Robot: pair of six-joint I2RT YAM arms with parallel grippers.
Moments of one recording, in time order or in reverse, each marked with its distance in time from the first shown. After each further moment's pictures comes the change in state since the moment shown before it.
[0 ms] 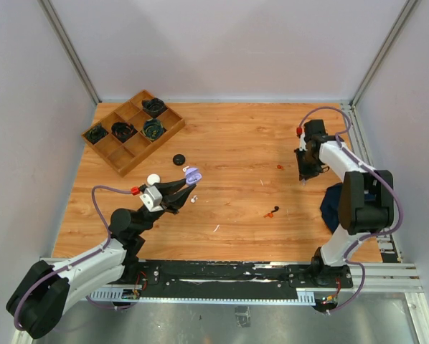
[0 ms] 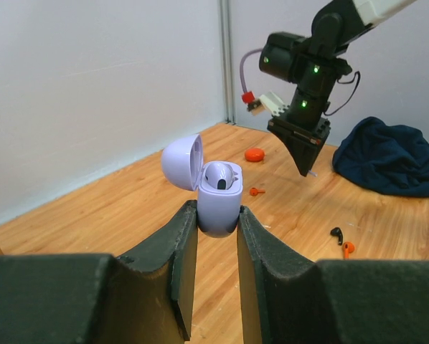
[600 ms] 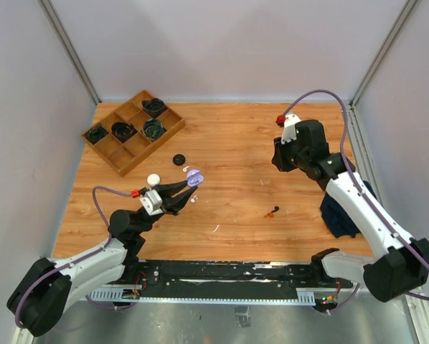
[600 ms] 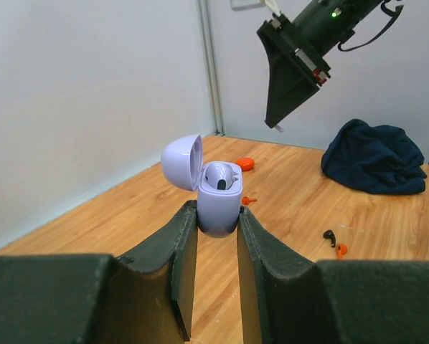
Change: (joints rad) left arm 0.000 0.025 -0.008 0.075 0.061 0.019; right arm 0.319 -0.513 -0.055 0.117 -0.113 0.026
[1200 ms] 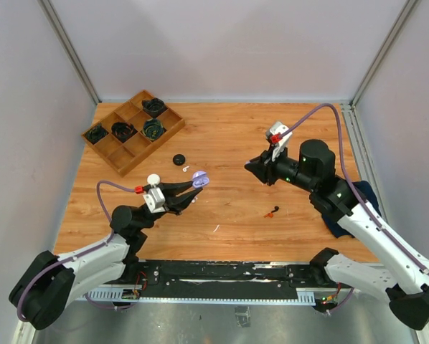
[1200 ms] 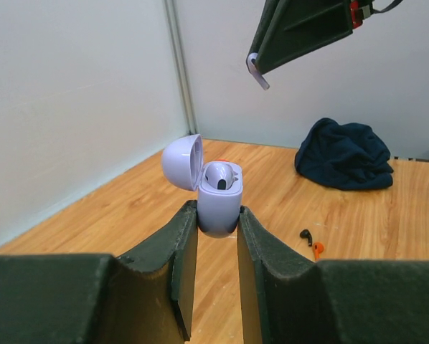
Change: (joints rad) left arm 0.000 0.060 0.034 0.024 0.090 -0.029; right arm 0.283 -0.277 -0.117 0.269 -0.174 0.005
